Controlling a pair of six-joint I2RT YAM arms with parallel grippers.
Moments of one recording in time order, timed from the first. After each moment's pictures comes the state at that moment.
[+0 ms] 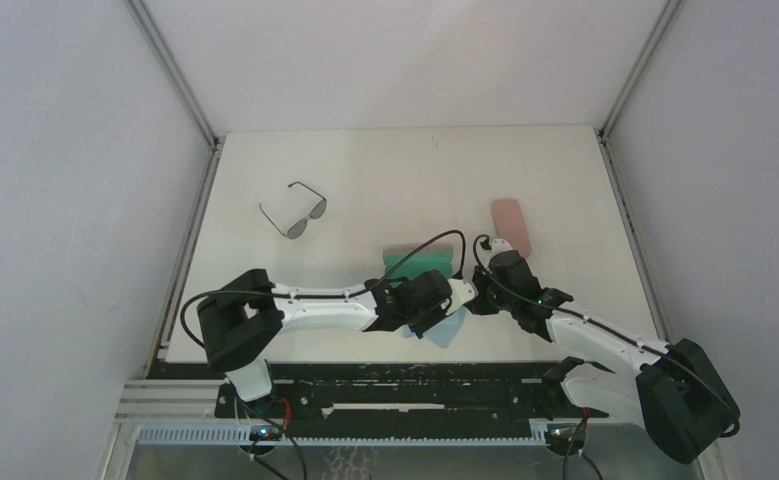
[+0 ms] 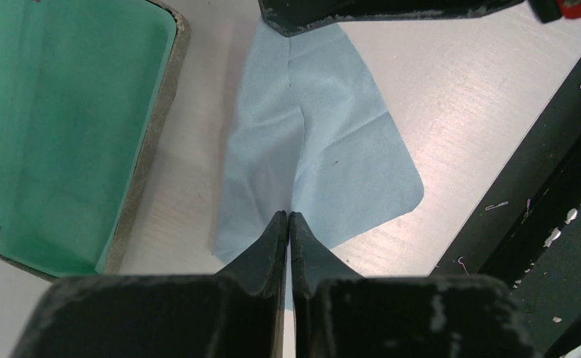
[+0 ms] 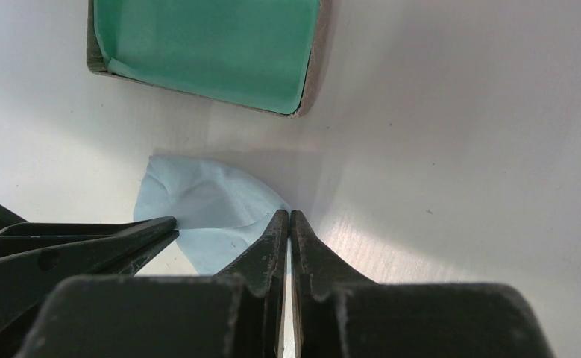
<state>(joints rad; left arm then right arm) -1.18 1.70 1.00 -0.23 -0.10 -0.02 0.56 1.07 0.41 -0.13 -0.10 0.52</state>
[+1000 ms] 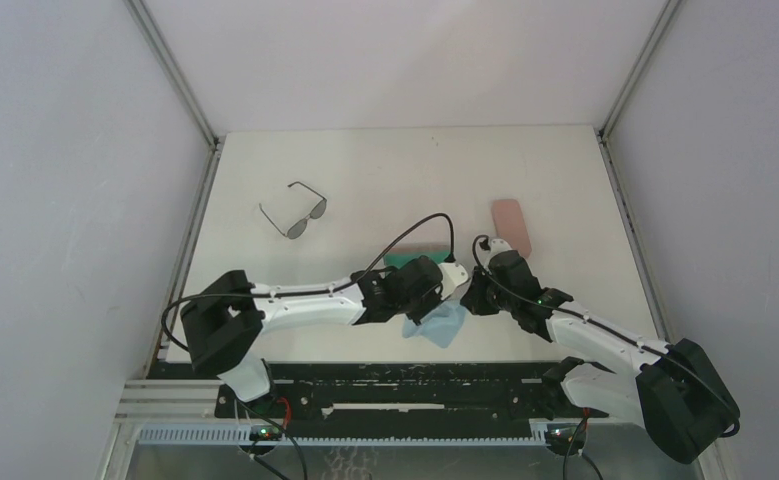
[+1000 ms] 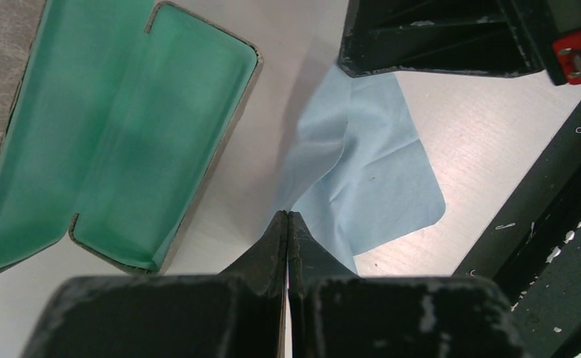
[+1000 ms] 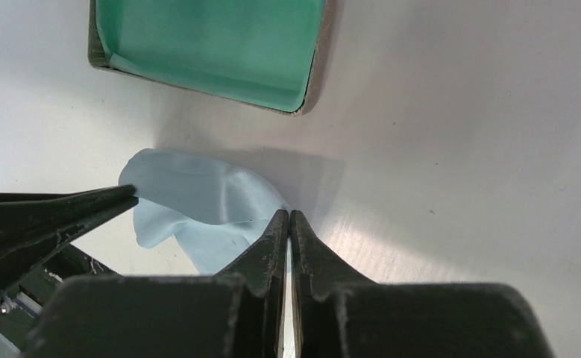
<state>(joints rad) -1.12 1.63 1.00 -0.21 -0.12 -0.02 0.56 1.07 0.41 -0.13 -0.10 0.51</state>
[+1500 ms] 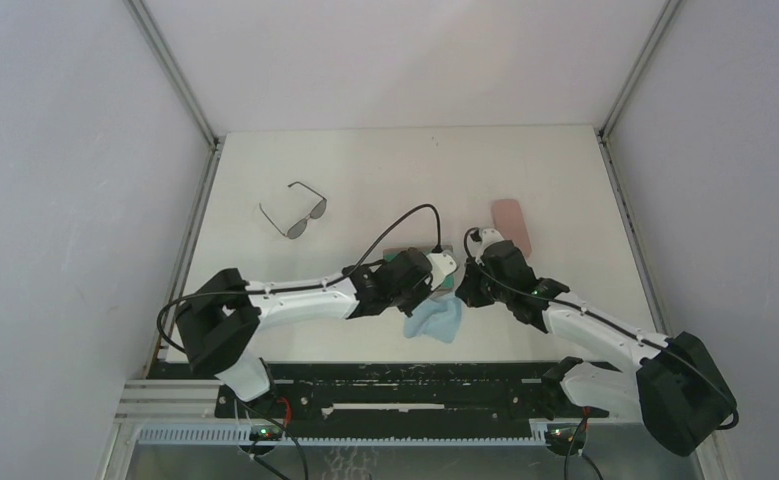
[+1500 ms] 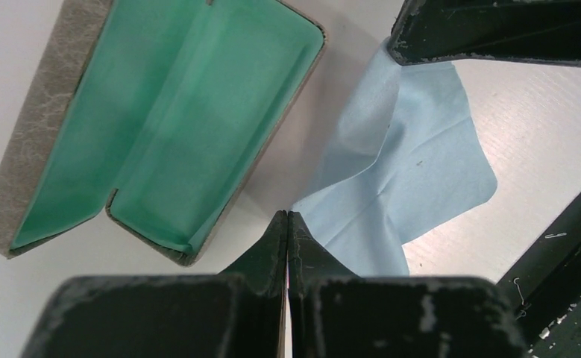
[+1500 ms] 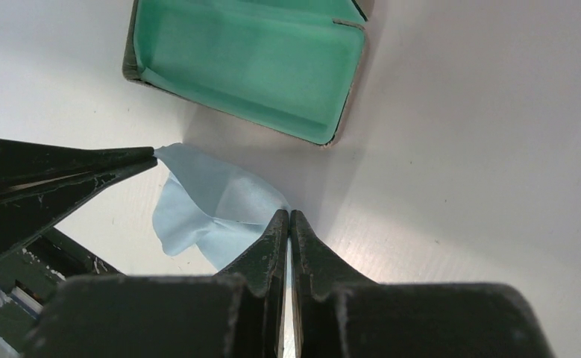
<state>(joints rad) -1.06 1.61 0.96 -0.20 -0.13 -0.02 0.59 1.10 0.49 -0.17 -0.10 0.45</state>
